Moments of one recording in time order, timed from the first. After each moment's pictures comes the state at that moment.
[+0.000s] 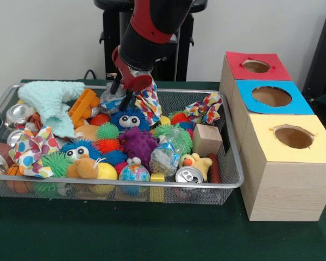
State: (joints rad) arm 0.19 -0.28 -0.63 1.84 0.69 0.29 2.09
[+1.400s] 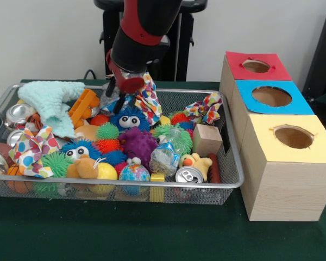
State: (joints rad) arm 0.09 -0.30 -0.56 1.85 0.69 0.23 2.09
